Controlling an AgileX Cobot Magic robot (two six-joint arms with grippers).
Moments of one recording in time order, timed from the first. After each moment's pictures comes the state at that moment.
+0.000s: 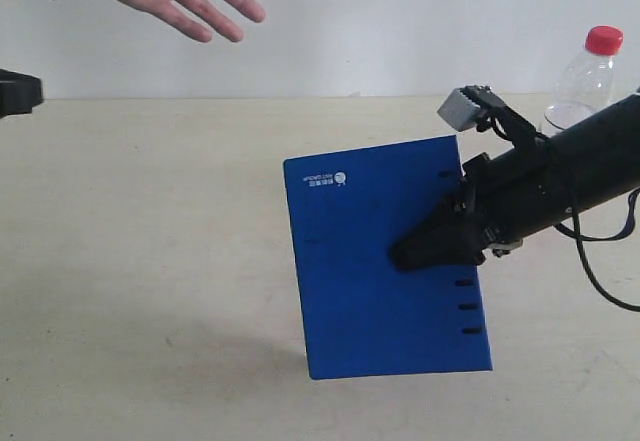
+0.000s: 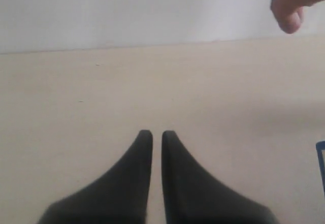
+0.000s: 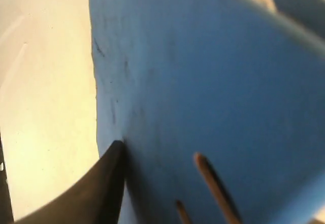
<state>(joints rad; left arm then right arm) 0.05 1.18 -0.67 1.69 -0.36 -1.66 0.16 1.71 -0.89 1.13 0.97 -1.46</state>
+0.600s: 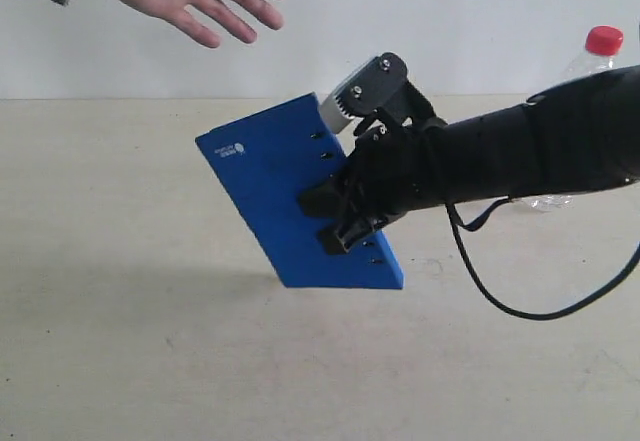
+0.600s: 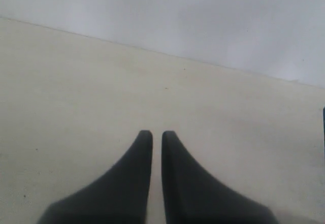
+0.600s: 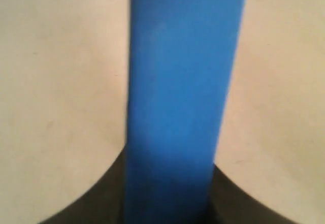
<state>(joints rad) 0.05 0.67 -0.26 1.49 -0.03 -1.67 0.48 1.70 -0.91 1.71 0.47 -2.05</state>
